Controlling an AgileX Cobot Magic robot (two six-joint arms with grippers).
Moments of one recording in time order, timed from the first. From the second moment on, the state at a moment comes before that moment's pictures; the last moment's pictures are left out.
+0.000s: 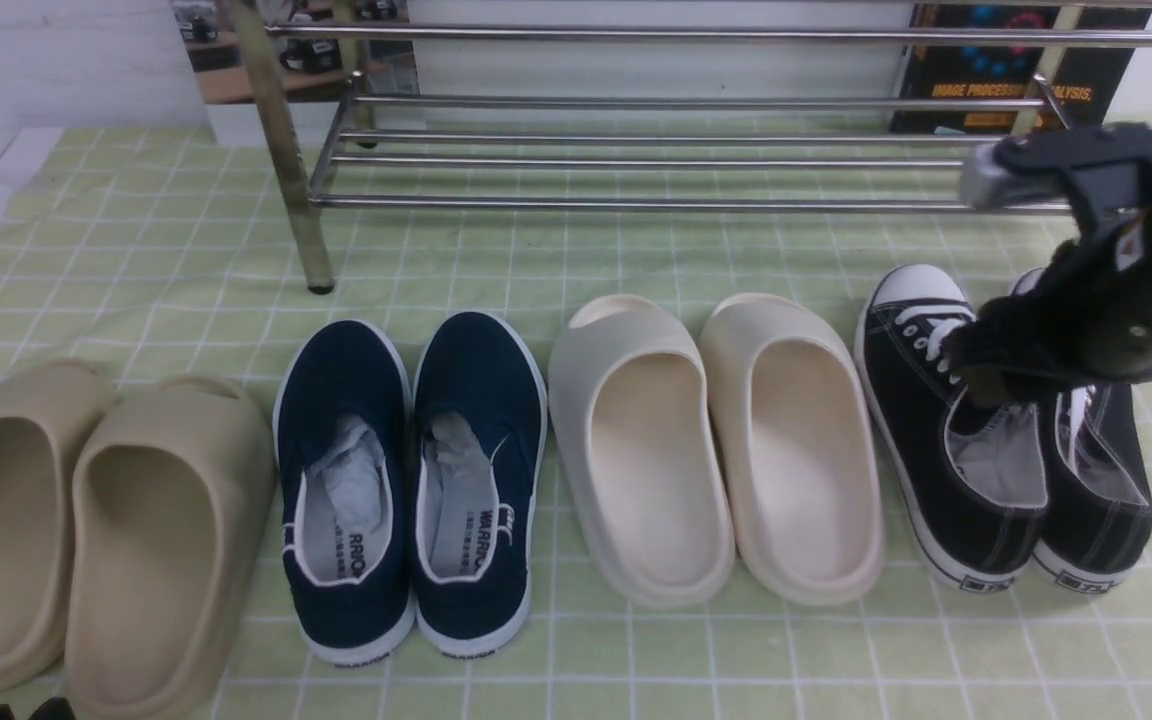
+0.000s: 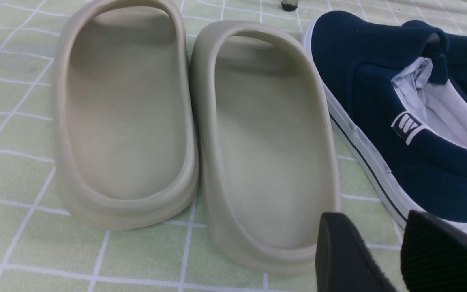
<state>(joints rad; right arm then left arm) 0.29 1.58 -1.15 -0.03 0.77 0.18 -0.01 -0.01 0.03 -0.08 0.38 -0.10</state>
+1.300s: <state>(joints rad) 0.27 2.13 -2.04 -0.02 0.98 0.16 -0.01 -0.01 0.03 -0.08 0.38 -0.10</state>
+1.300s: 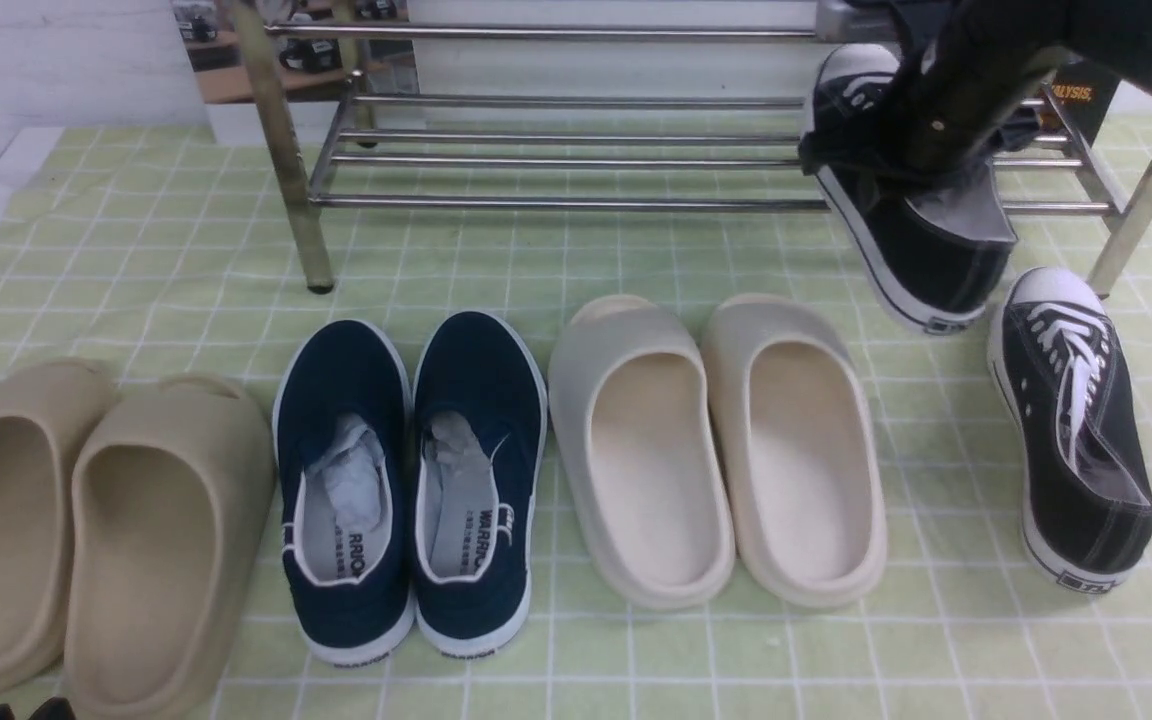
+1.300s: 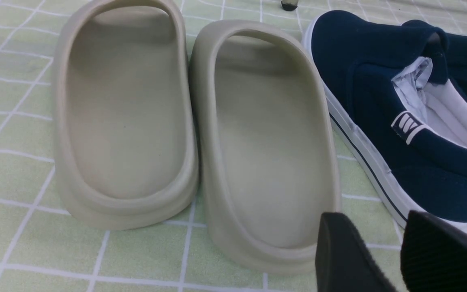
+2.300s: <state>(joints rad) 0.16 1.86 -1.90 -0.09 1.22 0.15 -0.01 -0.01 0.03 -0.08 0.38 -0.10</state>
